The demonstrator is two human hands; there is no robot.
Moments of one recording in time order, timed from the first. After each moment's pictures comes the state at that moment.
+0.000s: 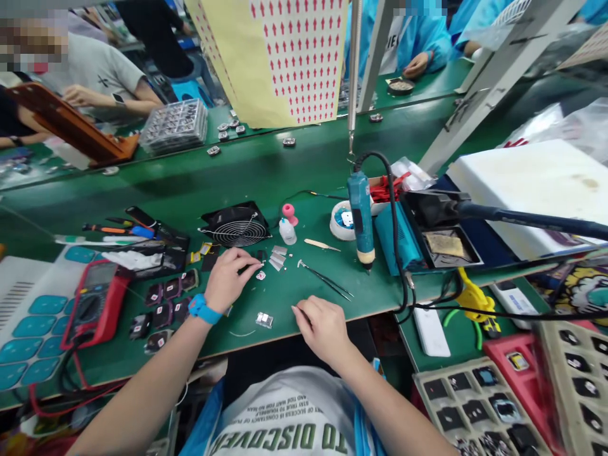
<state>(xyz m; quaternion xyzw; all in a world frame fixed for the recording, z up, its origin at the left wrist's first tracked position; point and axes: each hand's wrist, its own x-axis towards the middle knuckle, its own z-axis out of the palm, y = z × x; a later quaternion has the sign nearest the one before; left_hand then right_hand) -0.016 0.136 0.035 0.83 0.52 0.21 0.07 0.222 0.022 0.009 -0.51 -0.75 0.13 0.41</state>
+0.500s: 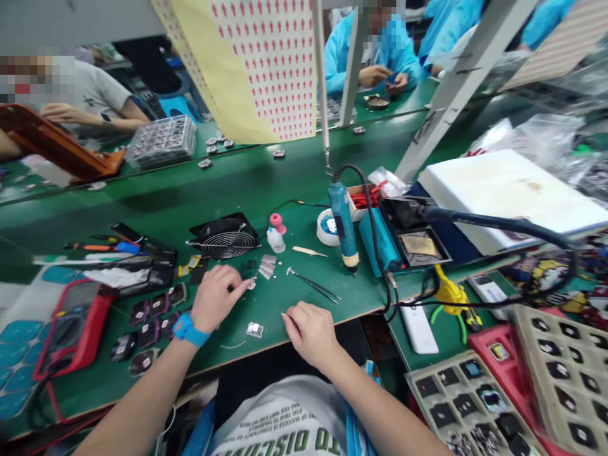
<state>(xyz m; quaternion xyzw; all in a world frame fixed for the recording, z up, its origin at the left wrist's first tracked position) -0.012 0.123 0.049 0.84 0.51 0.19 0.07 0.219 0.022 0.006 -0.52 -0.75 0.11 0.39</state>
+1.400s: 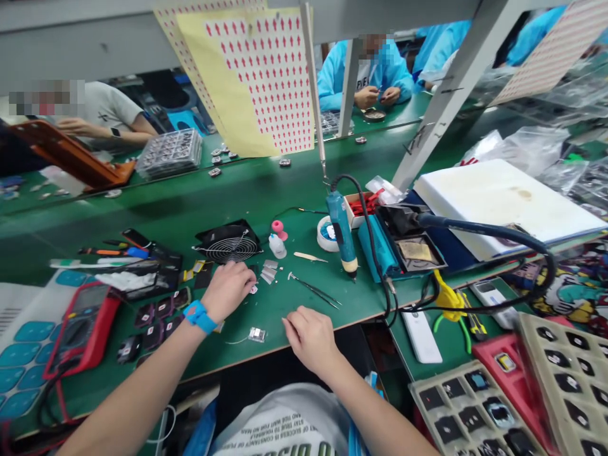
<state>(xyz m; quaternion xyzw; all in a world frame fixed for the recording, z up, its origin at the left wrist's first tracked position) 0.002 0.146 0.057 0.88 0.47 0.04 -0.01 0.216 0.022 0.005 -0.52 -0.76 0.05 0.39</state>
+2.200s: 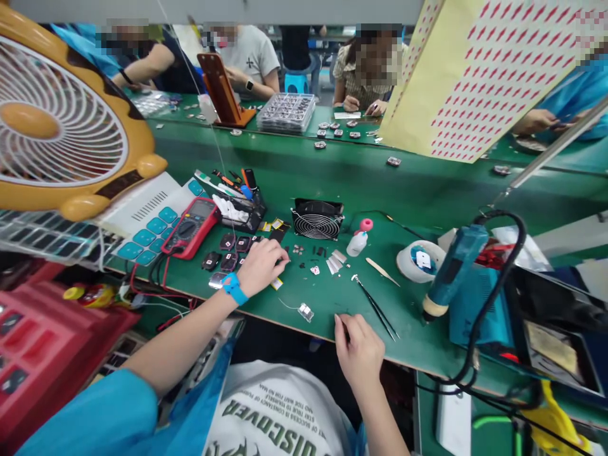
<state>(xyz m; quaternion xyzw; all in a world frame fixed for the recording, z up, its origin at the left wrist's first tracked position) -0.057 0.078 0.049 0.77 0.63 0.11 0.03 0.219 0.012 -0.003 -0.47 -0.80 0.01 0.38</state>
